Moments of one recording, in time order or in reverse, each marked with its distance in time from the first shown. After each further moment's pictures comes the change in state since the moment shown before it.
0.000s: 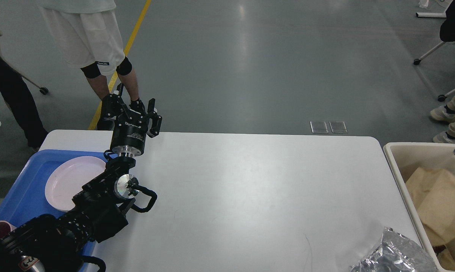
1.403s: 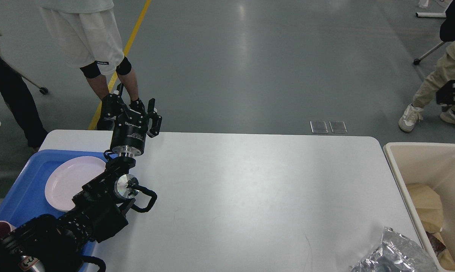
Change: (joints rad) left arm 0.000 0.000 0.000 0.000 0.000 0.000 0.000; right arm 0.739 0.155 -0.524 0.150 -0.205 0.918 -0.008
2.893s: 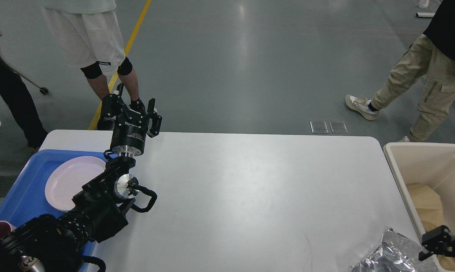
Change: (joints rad) left arm 0.000 0.000 0.000 0.000 0.000 0.000 0.000; right arm -0.565 -0.333 0.520 0.316 -0.006 0.006 0.003
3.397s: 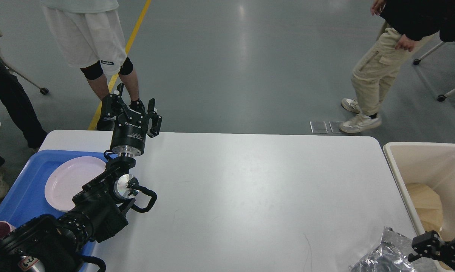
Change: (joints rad) left arm 0.000 0.000 0.000 0.000 0.000 0.000 0.000; right arm -0.259 0.032 0.218 -0.198 -0.001 -0.005 0.004
